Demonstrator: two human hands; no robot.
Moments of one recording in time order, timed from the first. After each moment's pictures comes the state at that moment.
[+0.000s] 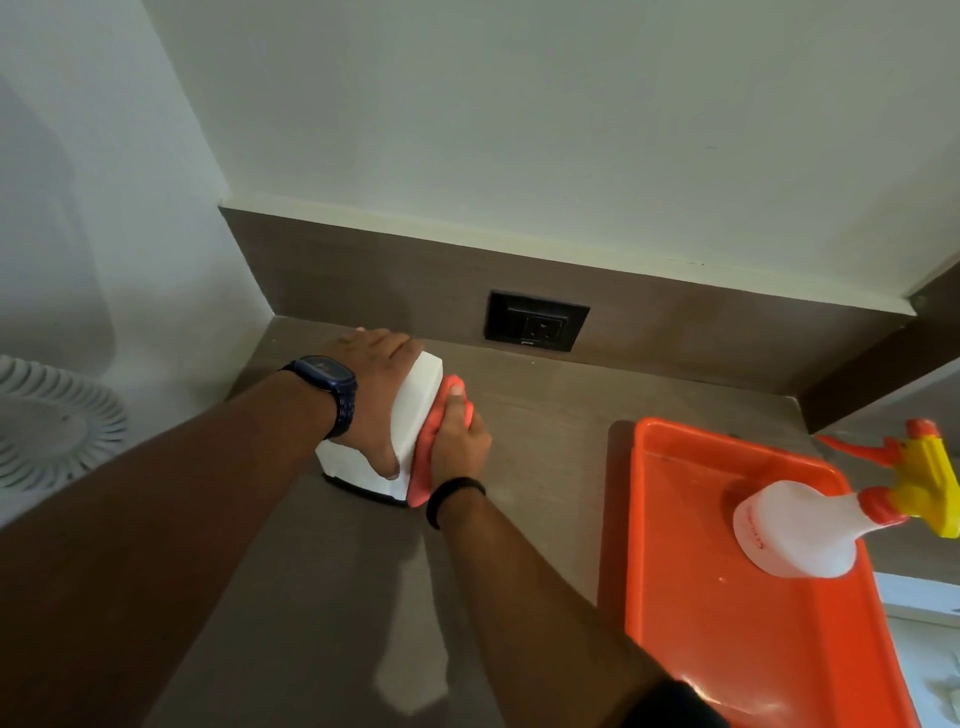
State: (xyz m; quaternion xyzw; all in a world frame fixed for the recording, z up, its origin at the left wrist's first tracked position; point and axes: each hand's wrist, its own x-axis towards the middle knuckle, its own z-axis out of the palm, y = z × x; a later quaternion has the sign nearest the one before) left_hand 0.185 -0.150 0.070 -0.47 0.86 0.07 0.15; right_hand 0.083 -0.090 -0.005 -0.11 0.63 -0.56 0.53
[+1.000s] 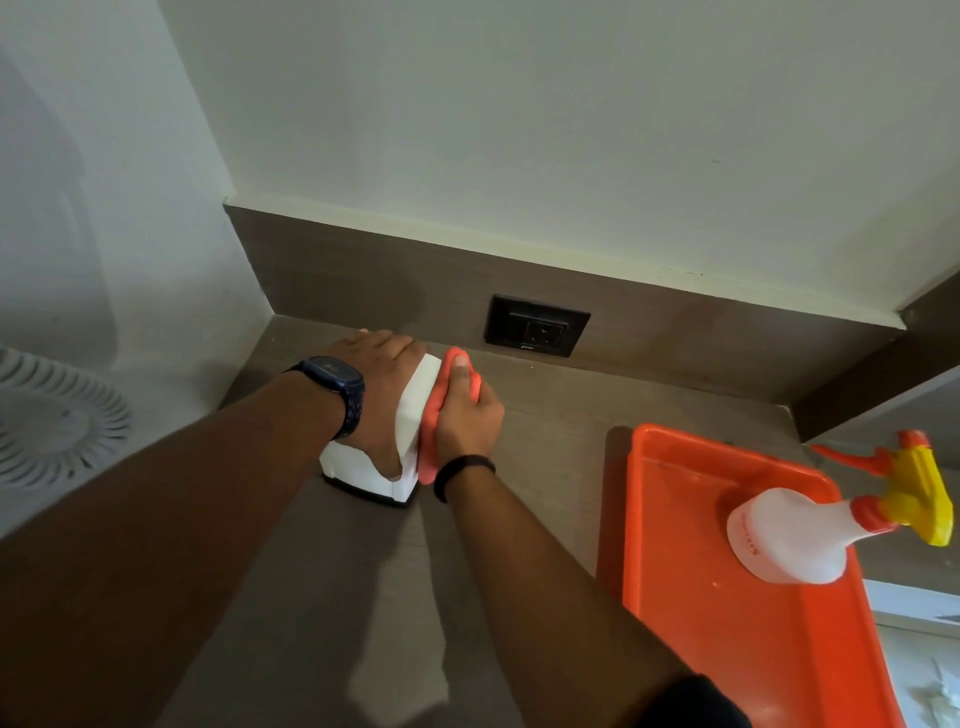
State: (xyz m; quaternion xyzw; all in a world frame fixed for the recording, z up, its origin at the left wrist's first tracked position) left_hand 0.188 -0.152 0.066 -0.47 0.87 0.08 0.13; right_hand 0.081 -0.106 0.017 -0.17 0.65 -0.56 0.49
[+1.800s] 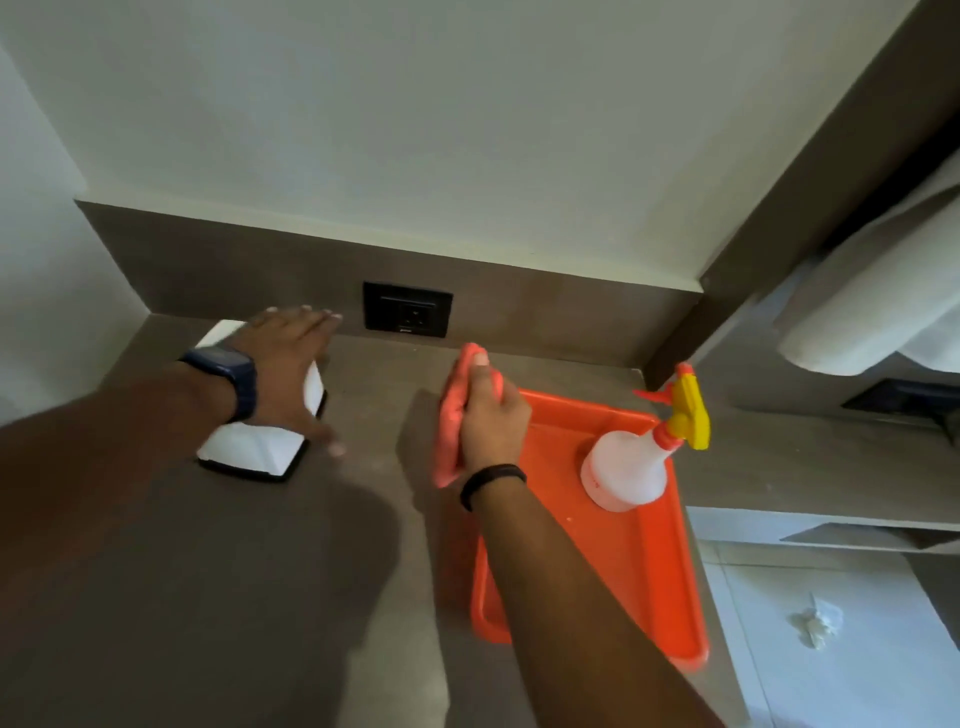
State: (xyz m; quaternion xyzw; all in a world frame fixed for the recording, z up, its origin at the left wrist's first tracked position) left_hand 0.137 -0.118 0.078 -0.49 0.86 0.07 0.09; right_hand -0.067 -0.015 0.060 -0.25 0.70 -0.59 0.33
